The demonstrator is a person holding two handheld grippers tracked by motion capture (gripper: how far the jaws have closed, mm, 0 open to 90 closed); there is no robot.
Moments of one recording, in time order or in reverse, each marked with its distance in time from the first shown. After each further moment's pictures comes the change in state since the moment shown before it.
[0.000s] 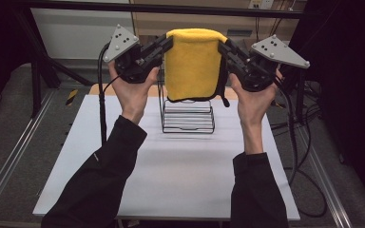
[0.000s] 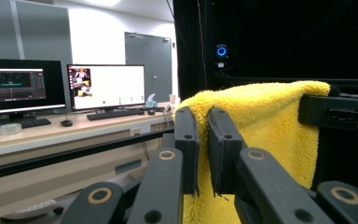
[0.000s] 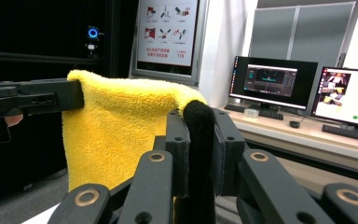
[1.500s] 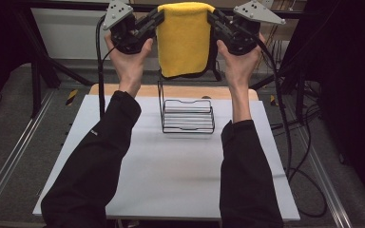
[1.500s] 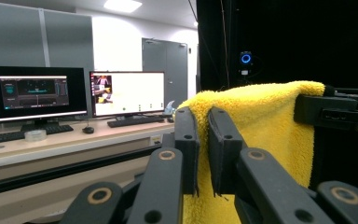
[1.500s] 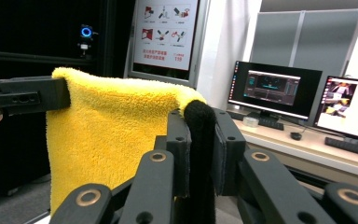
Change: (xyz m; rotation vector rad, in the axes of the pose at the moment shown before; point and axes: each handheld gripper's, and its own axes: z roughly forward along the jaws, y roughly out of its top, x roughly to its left) left arm 0.056 0.009 0.041 -0.013 0.069 0.013; right arm -0.028 0.015 0.084 -0.003 0.008 -0.036
